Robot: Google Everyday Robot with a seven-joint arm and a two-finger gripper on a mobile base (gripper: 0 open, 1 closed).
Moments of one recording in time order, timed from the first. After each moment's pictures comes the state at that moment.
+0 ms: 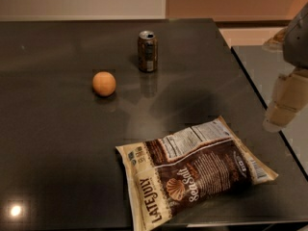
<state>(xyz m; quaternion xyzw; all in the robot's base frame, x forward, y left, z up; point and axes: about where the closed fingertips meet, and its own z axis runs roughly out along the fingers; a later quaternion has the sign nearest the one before) 0.437 -0.211 0.976 -0.61 0.78 -0.03 0.16</state>
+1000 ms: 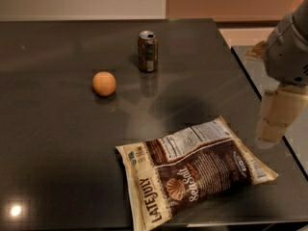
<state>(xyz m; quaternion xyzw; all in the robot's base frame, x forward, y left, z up) 0.415 -0.180 0.964 -0.67 0.73 -0.02 0.14</state>
